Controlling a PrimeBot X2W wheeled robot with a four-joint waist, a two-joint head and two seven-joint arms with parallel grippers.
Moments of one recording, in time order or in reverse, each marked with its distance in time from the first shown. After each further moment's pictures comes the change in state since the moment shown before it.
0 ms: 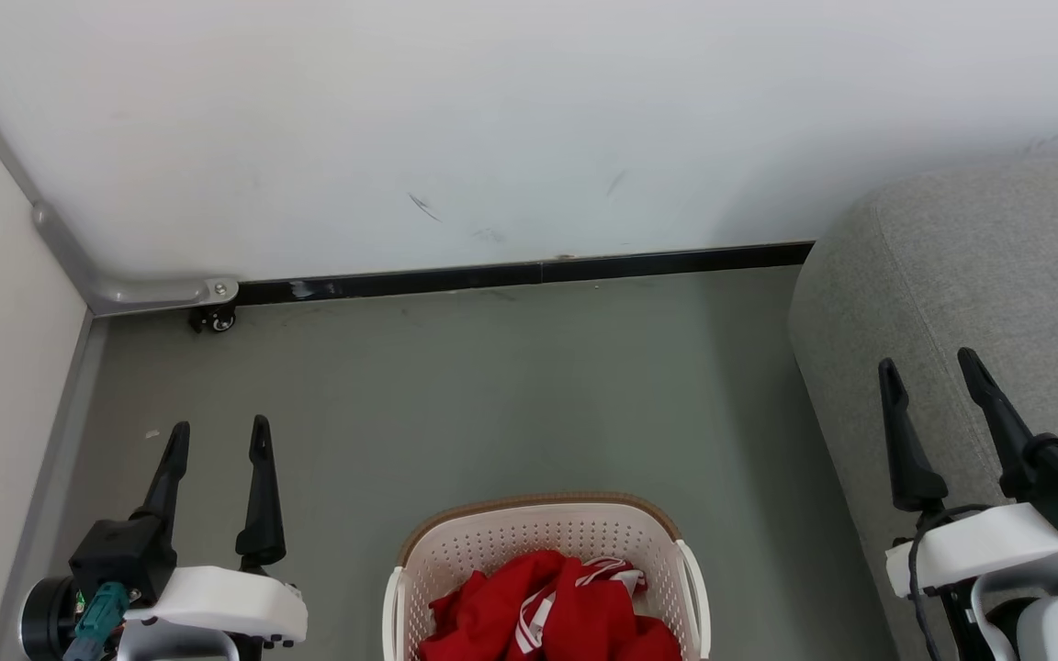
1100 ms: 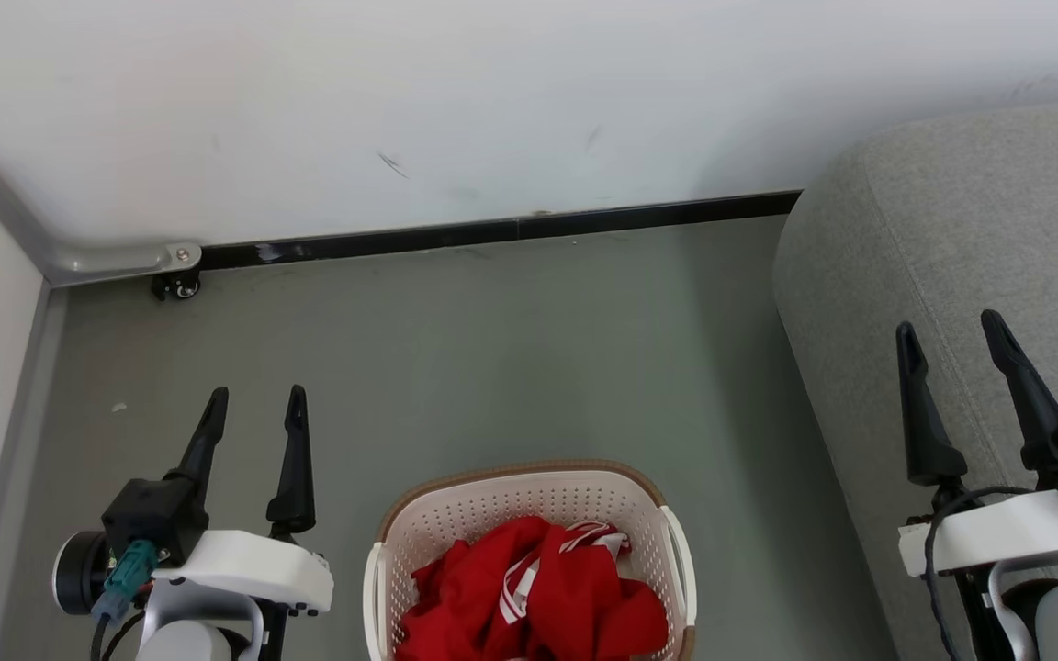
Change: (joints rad) left arm -0.075 -0.016 -0.031 0.056 -0.002 -0.044 0.001; right arm -0.006 0.000 -0.003 -0.097 -0.002 0.000 0.000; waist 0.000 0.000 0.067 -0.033
